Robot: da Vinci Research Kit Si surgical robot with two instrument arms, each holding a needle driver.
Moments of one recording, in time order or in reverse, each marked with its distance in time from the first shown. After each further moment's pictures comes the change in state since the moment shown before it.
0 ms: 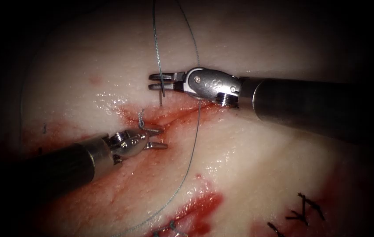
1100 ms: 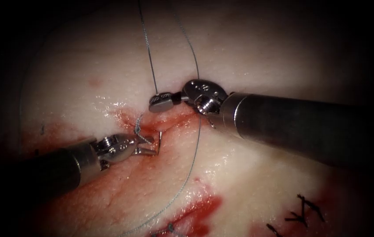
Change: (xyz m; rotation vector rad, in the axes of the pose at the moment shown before) right arm -0.003 -0.004 0.001 0.264 -0.028 0.829; left arm -0.001 0.001 -0.003 -0.049 -0.045 0.037
